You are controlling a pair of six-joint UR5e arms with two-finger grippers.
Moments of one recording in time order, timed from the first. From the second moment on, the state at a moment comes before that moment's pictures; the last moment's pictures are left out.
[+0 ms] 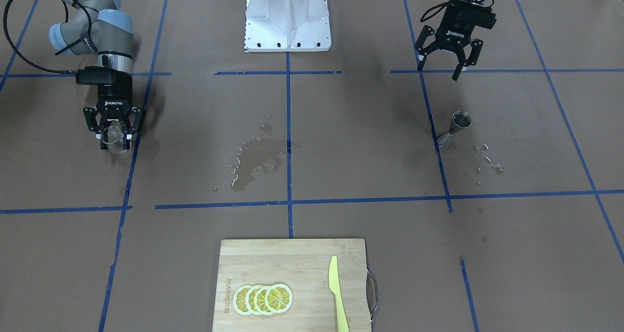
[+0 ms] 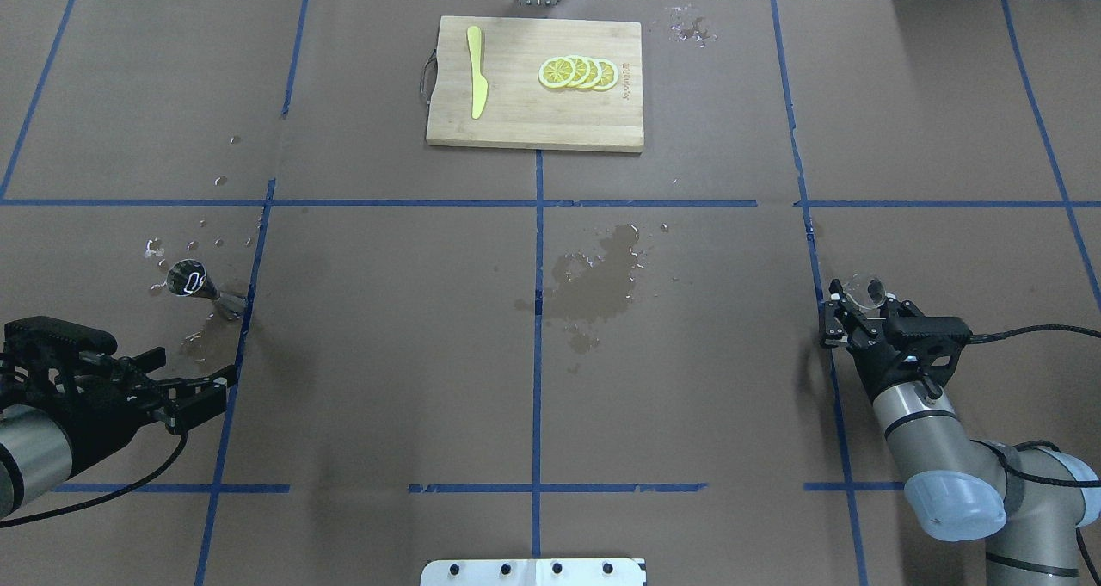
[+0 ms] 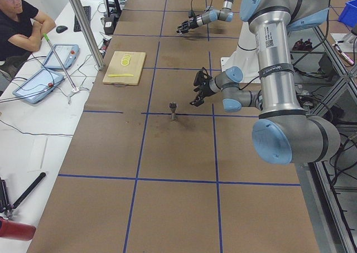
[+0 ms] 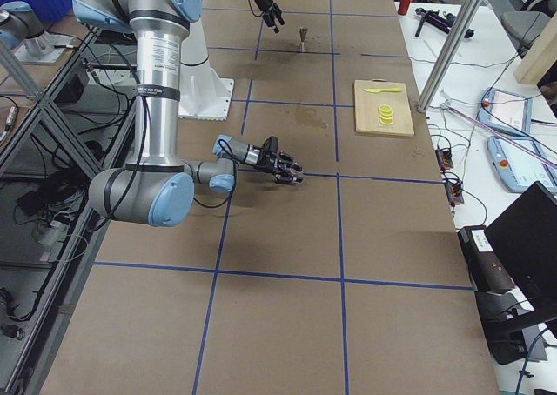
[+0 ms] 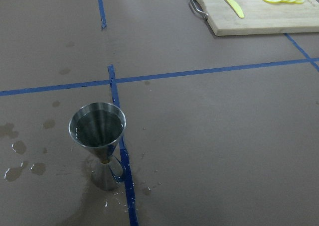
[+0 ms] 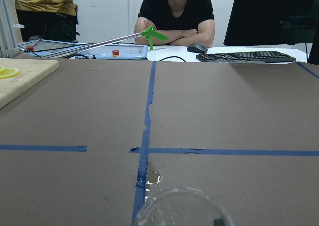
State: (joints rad) left arm -0.21 -1.22 -2.20 -2.42 -1.14 -1.16; right arm 0.20 -1.67 1.64 -0.62 0.57 1.34
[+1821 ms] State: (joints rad) left arm -0.22 -1.23 -2.28 -2.36 -1.18 -1.16; right arm 0.20 -1.67 1.64 -0.62 0.57 1.36
